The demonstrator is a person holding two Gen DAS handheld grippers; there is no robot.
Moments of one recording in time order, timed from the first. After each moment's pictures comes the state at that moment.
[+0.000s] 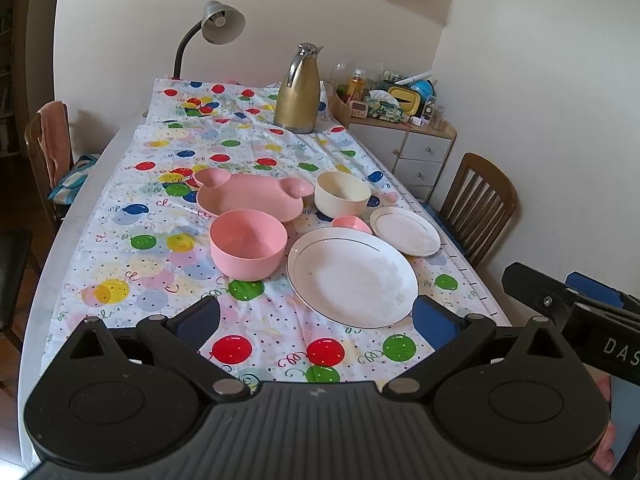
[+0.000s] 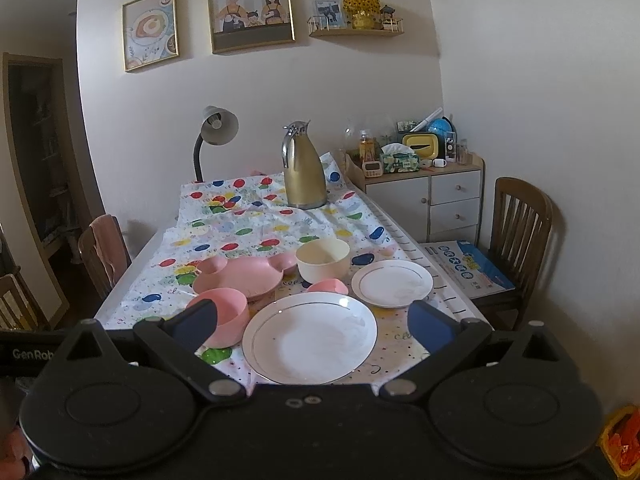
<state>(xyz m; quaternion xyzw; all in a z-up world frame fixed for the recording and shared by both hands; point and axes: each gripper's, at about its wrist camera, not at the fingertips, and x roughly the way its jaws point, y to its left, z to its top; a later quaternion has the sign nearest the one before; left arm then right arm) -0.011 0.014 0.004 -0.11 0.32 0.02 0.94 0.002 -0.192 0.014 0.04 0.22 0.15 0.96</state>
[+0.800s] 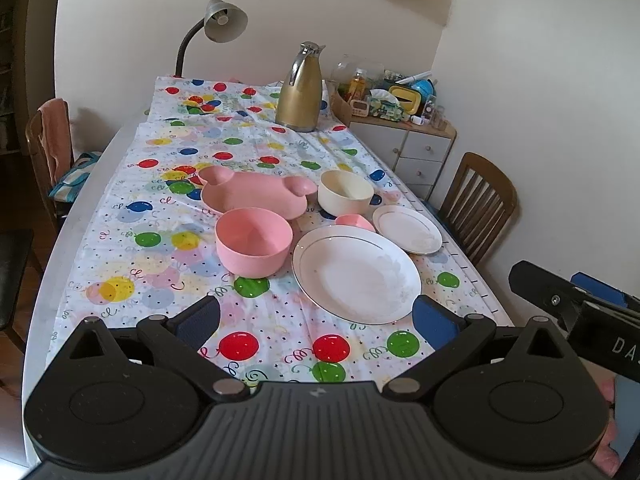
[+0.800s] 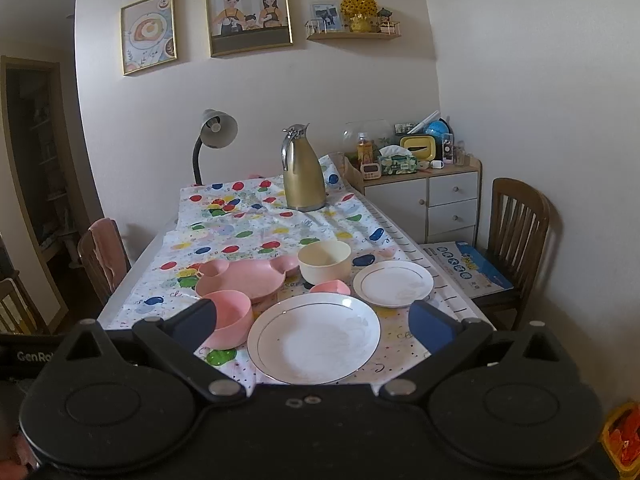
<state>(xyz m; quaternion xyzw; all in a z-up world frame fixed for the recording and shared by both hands) -0.016 0.019 0.001 -0.11 0.32 0.02 0.94 -0.001 -0.188 0.013 0.04 0.22 0.15 0.96</state>
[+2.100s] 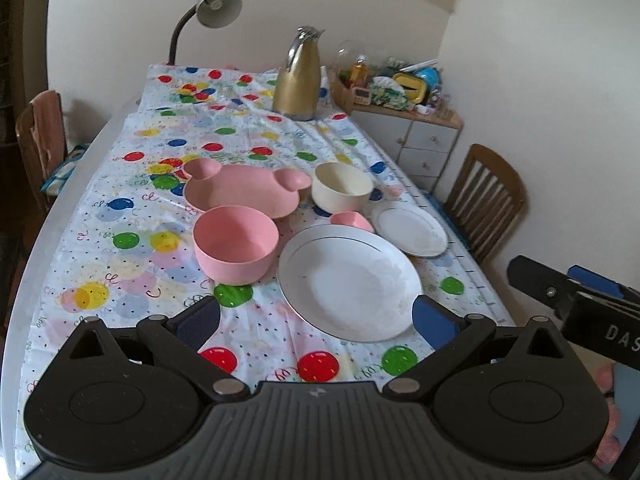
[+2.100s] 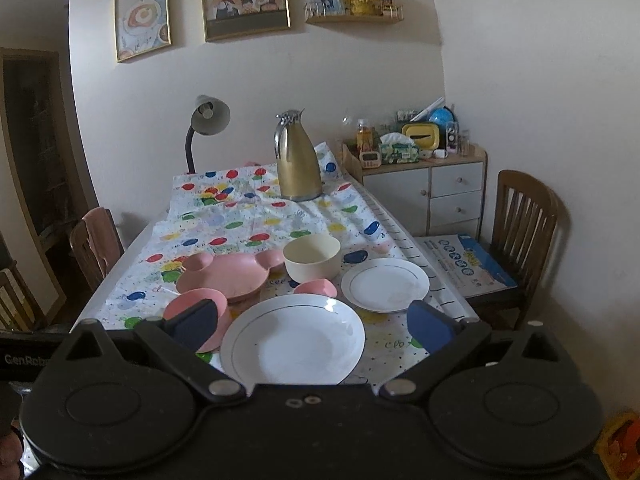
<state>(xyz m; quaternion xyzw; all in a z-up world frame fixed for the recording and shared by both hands) 0.042 0.007 -0.013 -0.12 0.34 0.03 0.93 0.053 -0.202 -0.005 0.03 0.24 0.16 0.96</state>
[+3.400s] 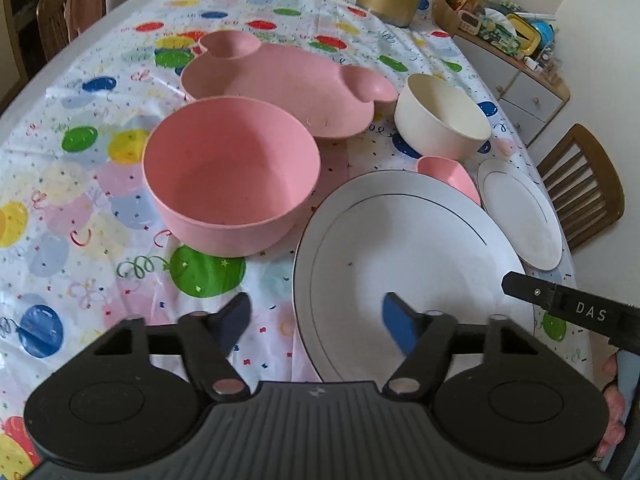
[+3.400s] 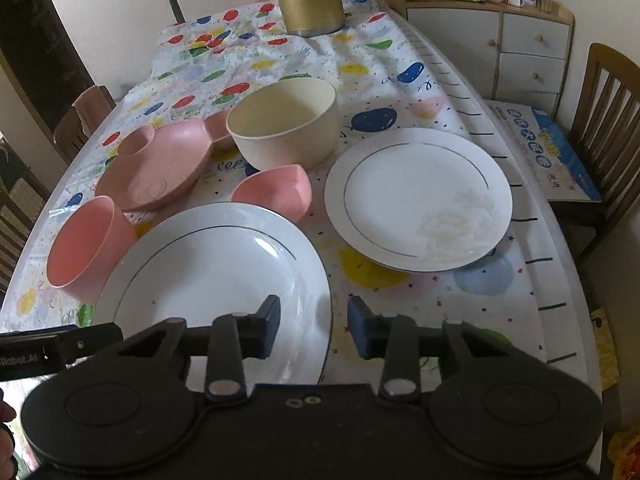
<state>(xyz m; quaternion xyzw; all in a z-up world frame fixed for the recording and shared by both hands) 0.195 0.022 -0.141 -0.21 0.47 0.12 0.85 0.281 -0.197 -0.137 0.00 0.46 0.24 0.85</state>
